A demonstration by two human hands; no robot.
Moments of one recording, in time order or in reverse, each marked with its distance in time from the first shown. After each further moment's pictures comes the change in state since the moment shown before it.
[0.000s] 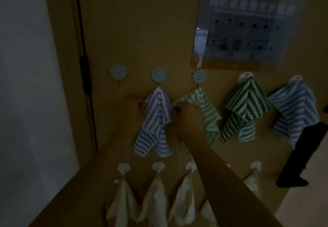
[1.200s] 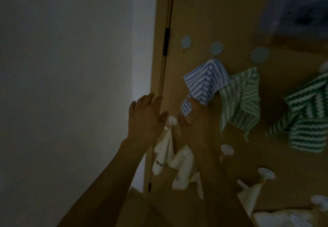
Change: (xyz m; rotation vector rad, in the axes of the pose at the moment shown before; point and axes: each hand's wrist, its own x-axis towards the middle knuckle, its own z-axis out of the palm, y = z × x) left_hand -0.218 0.096 -0.063 0.506 0.036 -0.427; right_hand -0.130 0.042 -0.025 0.580 -0.374 -0.444
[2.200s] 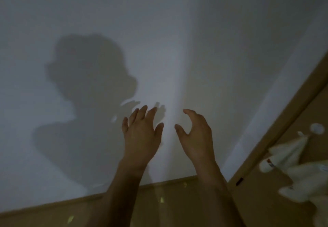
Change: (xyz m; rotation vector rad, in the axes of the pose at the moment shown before) left_hand -0.376 -0.126 -0.241 0.374 0.241 -0.817; right_hand -0.294 -0.255 0.076 0.378 -0.643 -0.347
